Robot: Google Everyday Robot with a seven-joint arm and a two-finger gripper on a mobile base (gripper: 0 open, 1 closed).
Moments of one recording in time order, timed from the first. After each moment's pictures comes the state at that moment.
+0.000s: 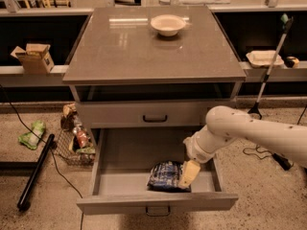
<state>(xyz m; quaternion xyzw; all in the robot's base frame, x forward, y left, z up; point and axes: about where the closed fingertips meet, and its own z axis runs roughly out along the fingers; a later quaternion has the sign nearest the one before) 0.504 -0.117 0.547 -0.60 0.77 0.17 0.13</state>
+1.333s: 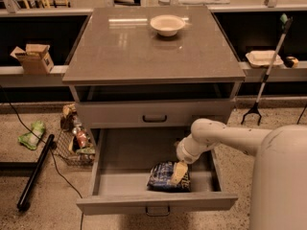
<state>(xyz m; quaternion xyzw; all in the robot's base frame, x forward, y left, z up) 0.575 -0.092 0.425 -0.62 0.75 0.16 0.15</state>
